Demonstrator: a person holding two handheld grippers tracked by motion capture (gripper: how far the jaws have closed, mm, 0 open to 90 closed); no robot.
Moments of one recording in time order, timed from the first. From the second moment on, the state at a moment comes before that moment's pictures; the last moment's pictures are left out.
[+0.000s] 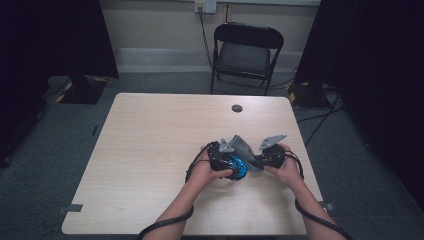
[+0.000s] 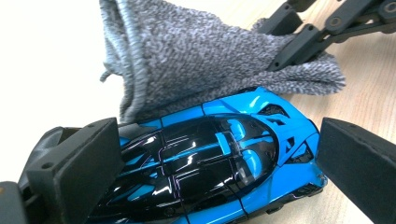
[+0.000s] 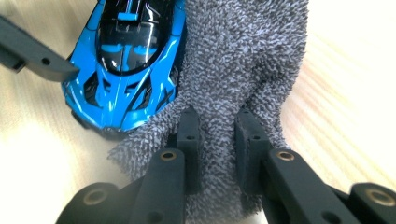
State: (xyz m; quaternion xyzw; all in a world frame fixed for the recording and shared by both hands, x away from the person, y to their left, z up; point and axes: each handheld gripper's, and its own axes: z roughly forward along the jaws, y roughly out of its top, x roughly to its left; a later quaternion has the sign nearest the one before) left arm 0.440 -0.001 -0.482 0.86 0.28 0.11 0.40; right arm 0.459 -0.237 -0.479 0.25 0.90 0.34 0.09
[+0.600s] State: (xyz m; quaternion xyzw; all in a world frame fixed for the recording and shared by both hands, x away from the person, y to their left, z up) left arm 0.440 -0.002 -0.482 0.86 0.28 0.11 0.40; right arm 0.434 -0.256 -0.480 0.27 0.90 0.34 0.09
